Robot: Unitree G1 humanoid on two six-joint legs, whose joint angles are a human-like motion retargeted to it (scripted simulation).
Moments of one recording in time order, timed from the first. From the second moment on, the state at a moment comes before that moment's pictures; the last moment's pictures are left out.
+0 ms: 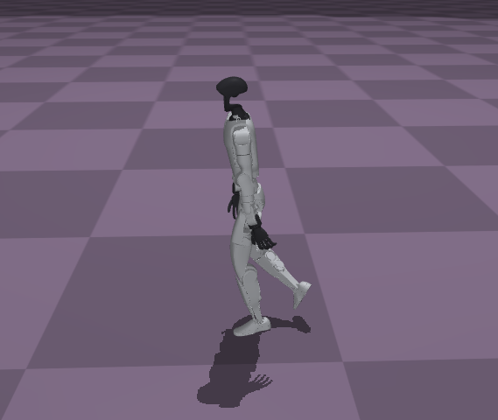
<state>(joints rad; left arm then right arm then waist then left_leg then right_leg) -0.06 0.26 0.25 1.62 0.76 0.21 -0.18 -0.04 -0.05 -0.18 1.45 -0.30 0.01 0.15 0.15 -0.01 -0.10 -0.29 0.13 0.38 0.29 -0.22 0.07 -0.16 -0.16 -0.54 0.97 0.16 -0.07</state>
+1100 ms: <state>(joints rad) -0.05 0.25 0.31 1.57 0.70 0.15 -0.16 -0.06 -0.06 -0.17 1.57 -0.40 0.05 0.17 0.13 -0.05 -0.09 -0.26 0.07 0.34 0.23 -0.20 0.07 -0.18 -0.17 -0.50 0.97 0.14 0.00</state>
